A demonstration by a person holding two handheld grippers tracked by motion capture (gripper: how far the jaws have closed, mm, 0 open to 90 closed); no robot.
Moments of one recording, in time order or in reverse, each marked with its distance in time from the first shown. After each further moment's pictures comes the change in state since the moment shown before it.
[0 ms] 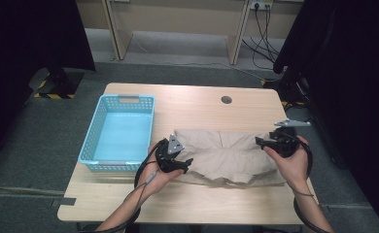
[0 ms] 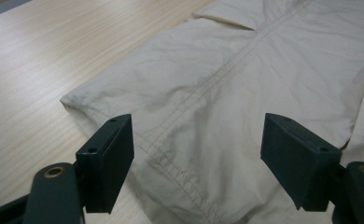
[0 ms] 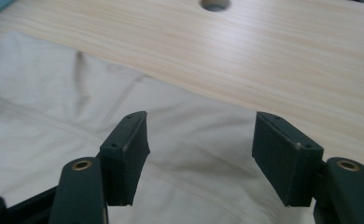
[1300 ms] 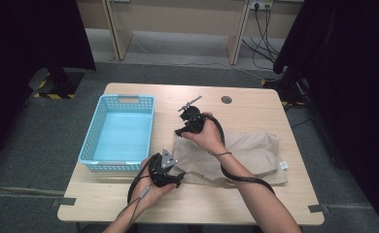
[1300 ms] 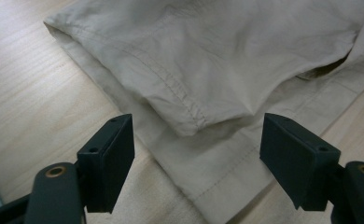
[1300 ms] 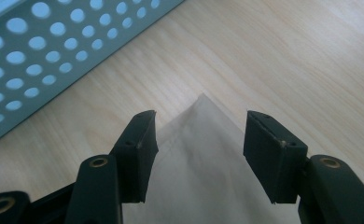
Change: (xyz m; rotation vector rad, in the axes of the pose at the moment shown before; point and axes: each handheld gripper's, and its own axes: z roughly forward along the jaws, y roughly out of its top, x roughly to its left) left arm -0.012 -0.041 -0.010 0.083 0.007 -0.038; right arm 0.190 0.104 0.154 0.236 0.303 -0.328
